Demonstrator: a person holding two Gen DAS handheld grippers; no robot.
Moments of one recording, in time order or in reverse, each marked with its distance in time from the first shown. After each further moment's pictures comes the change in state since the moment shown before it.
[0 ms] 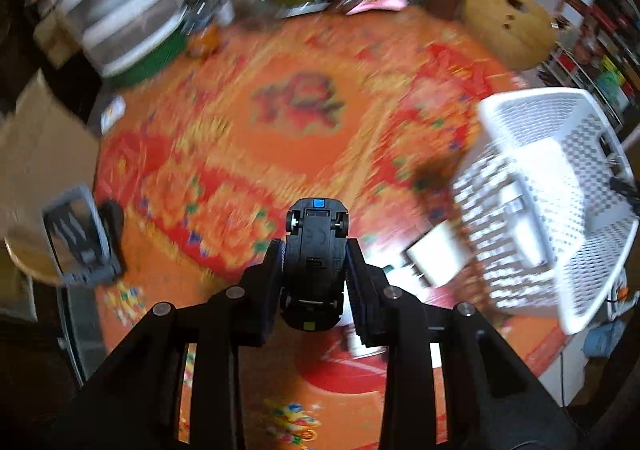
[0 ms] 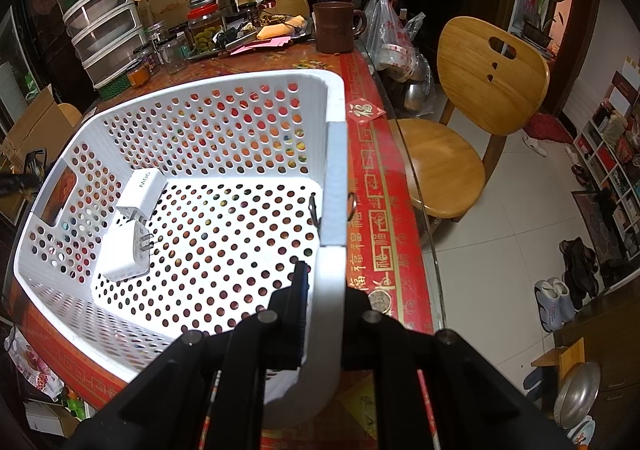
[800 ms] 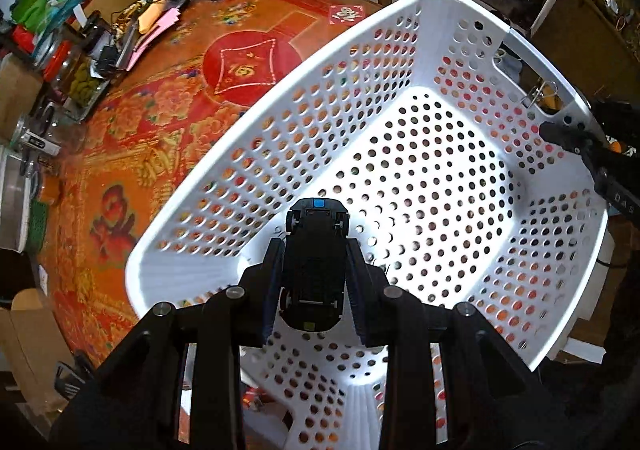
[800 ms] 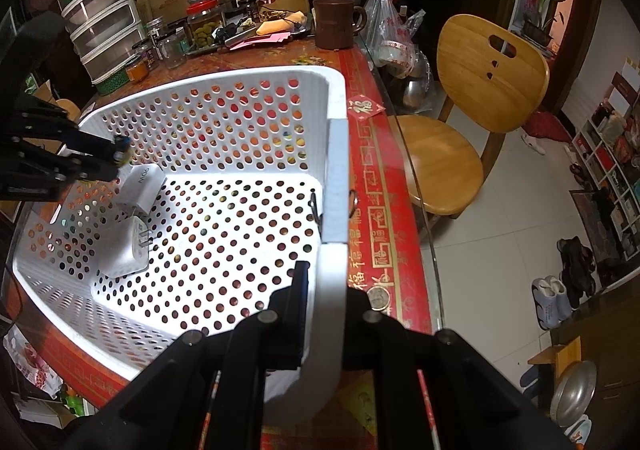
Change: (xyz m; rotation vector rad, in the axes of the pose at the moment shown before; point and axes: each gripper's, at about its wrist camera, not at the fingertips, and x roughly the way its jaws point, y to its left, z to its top) left arm 0.060 -0.252 0.075 0.486 0.175 -0.096; right arm 0.001 0.002 0.000 -0.008 0.017 -0.006
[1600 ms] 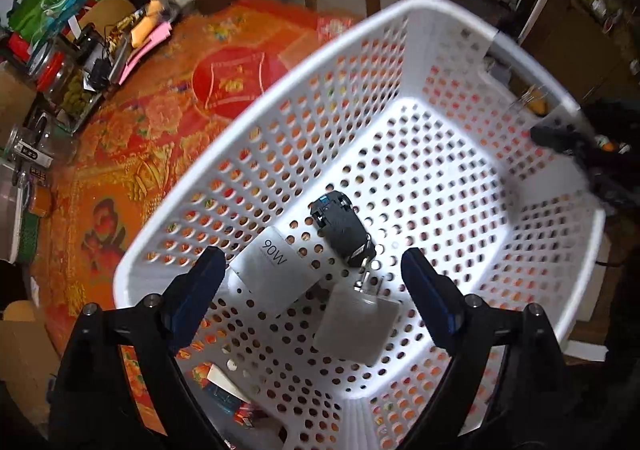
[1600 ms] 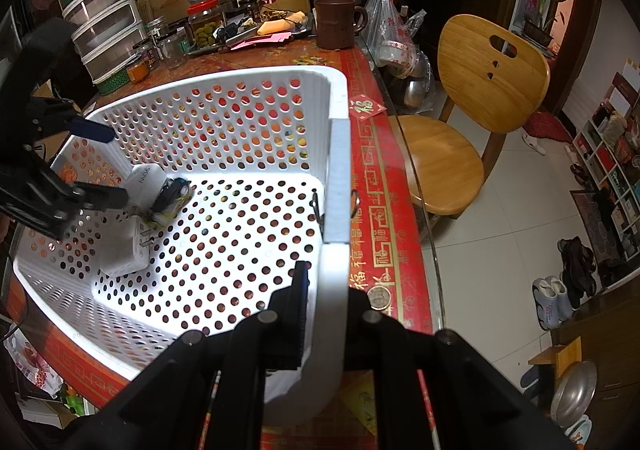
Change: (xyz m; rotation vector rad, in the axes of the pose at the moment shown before) left arm -0.008 0.006 -0.011 0.009 -0.094 -0.047; right arm 0.000 0.001 -0.001 -0.001 -0.001 0.000
